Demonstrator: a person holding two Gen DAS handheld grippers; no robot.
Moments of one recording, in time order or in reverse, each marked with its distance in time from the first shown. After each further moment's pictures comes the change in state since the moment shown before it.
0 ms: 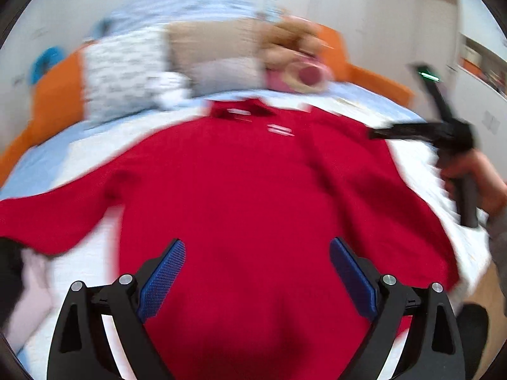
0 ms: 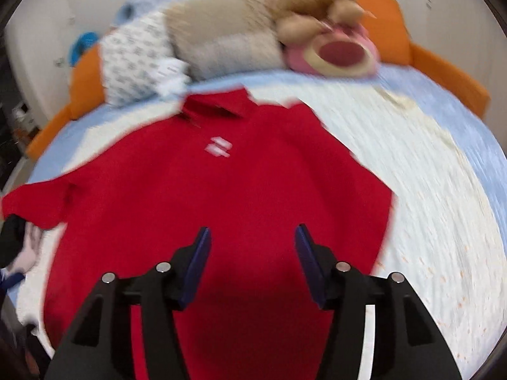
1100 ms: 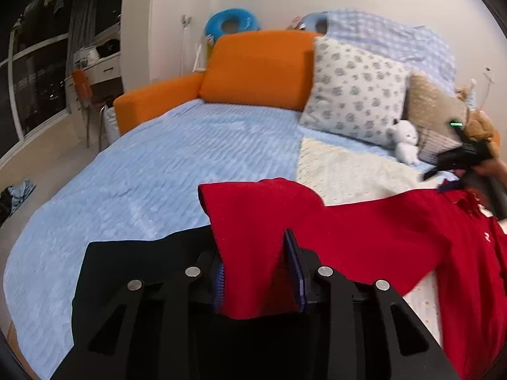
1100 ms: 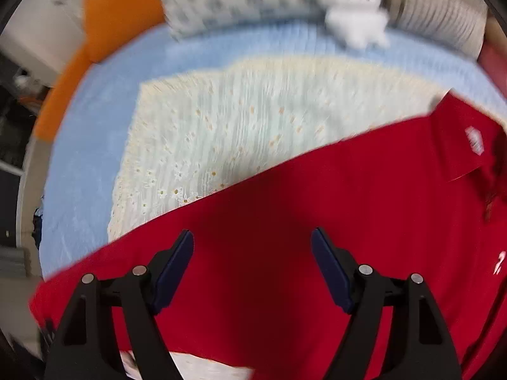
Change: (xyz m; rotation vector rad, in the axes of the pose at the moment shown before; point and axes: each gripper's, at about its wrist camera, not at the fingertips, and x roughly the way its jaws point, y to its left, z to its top) left arm -0.041 0.445 -0.029 -0.406 -0.101 0.393; right arm 0.317 0.398 0.203 0.005 0.551 0.125
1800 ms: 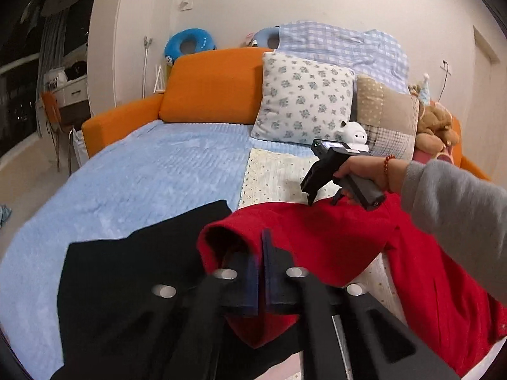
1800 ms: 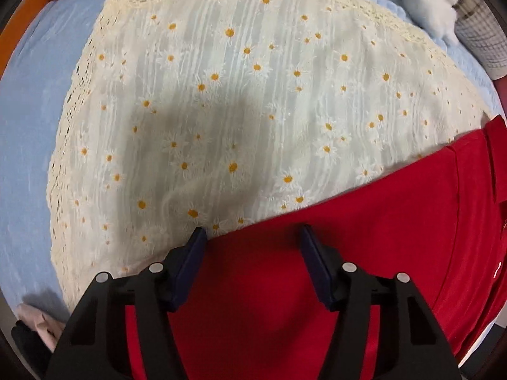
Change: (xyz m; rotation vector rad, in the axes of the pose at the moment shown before) left arm -0.056 -0.048 -0.026 0.082 -0.069 -0.147; right arm 0.134 0.090 0.019 -0.056 0.151 -0.275
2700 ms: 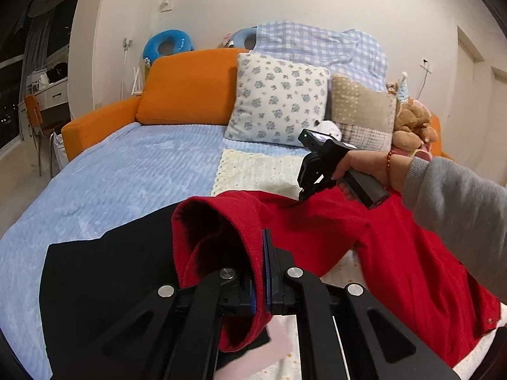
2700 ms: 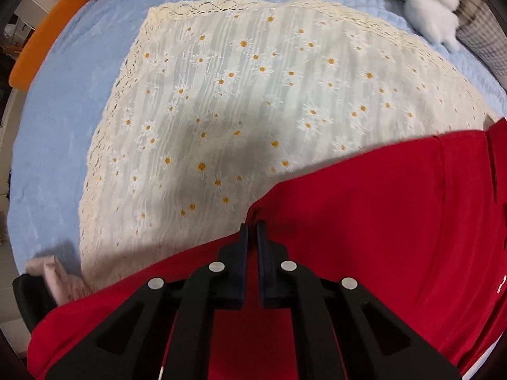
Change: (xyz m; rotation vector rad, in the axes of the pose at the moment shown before) left arm -0.014 -0.031 0.000 0.017 0.002 -0.098; right arm -0.038 -0.039 -0.041 -0.109 -0.046 0.149
